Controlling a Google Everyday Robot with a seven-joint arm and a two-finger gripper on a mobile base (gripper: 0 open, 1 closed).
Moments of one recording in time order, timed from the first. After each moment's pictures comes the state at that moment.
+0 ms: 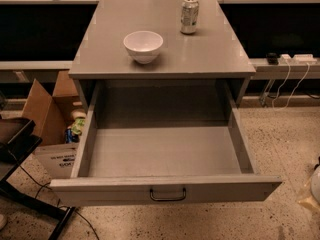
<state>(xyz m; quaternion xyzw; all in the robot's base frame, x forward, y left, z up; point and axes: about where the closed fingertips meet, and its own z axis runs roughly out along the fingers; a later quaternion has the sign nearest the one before) 0.334 -0.353 0.710 -0.46 0.89 -0.07 0.07</state>
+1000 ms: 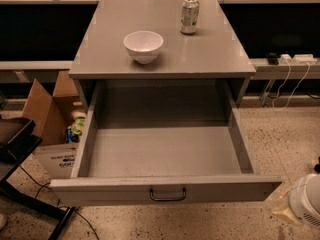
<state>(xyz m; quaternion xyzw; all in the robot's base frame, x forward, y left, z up) 0.323 -0.306 0.670 -0.46 0.88 0.00 0.10</state>
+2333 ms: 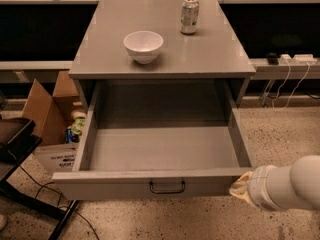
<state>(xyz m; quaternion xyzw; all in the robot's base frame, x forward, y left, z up) 0.381 -0.218 0.649 -0.52 0.82 0.03 0.23</state>
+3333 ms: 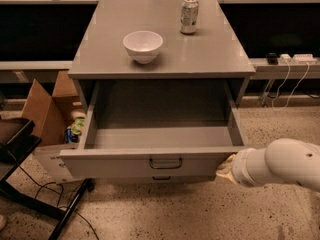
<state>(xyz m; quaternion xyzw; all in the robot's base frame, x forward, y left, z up) 0.452 -0.200 0.619 -0.53 0.81 0.03 0.26</state>
